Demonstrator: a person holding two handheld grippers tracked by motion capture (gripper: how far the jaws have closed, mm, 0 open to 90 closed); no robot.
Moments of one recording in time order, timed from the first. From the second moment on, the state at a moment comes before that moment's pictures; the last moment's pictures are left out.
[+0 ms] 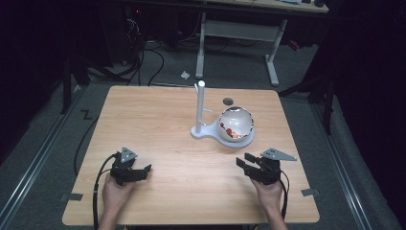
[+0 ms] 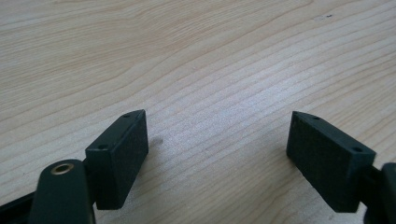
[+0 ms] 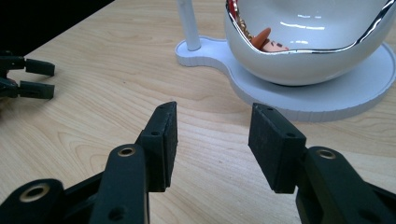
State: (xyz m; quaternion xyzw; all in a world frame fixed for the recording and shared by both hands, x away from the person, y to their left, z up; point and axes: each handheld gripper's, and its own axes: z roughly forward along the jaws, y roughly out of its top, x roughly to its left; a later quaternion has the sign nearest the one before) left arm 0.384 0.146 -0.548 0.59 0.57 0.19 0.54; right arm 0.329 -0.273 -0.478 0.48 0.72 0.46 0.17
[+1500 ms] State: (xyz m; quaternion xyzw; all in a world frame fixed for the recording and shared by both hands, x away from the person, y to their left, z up) left arm 0.384 0.146 -0.548 0.59 0.57 0.19 0.54; right arm 0.348 -0.256 -0.524 0.49 0.76 0.39 0.17
